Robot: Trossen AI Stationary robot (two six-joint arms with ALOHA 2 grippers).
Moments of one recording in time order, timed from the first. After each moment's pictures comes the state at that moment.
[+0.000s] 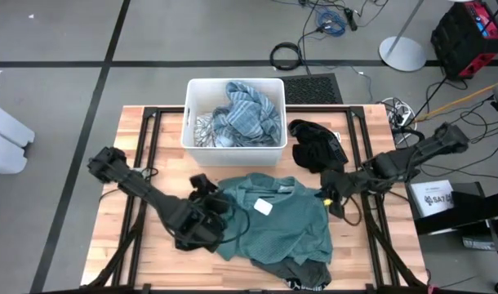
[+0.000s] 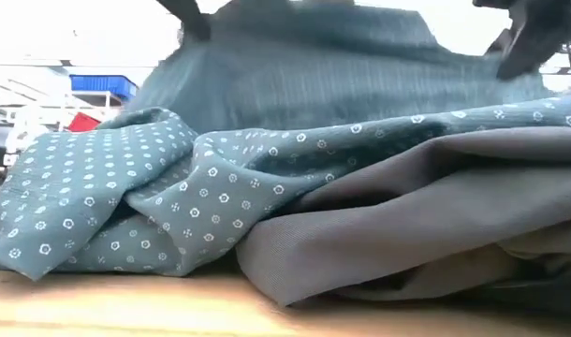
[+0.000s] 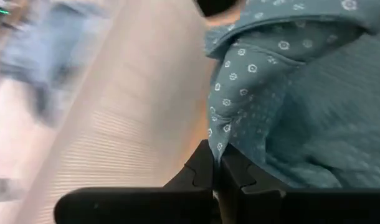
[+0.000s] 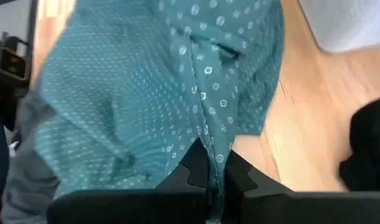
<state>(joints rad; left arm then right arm) -0.56 1.72 1.51 -1.23 -0.87 -0.74 0.40 0.91 0.78 -0.78 0.19 0.57</state>
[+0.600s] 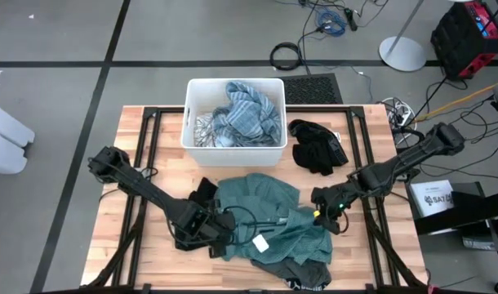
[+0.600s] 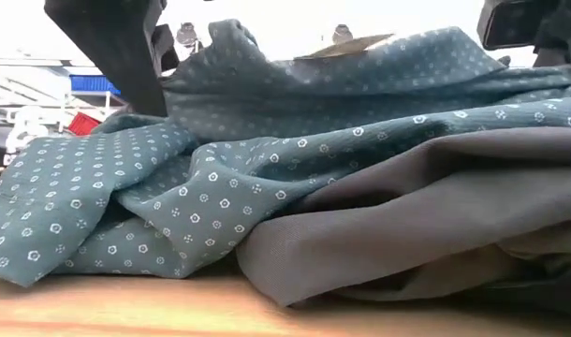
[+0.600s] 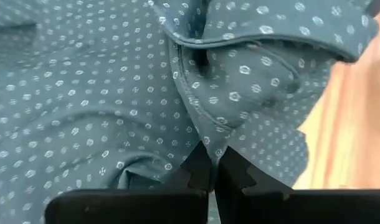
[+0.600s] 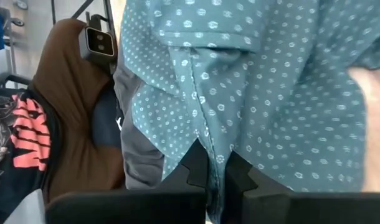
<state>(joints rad) -0.54 1.72 1.24 -0.67 -0.22 -0.65 0.44 1.05 0.63 -0.43 -0.19 0.91</state>
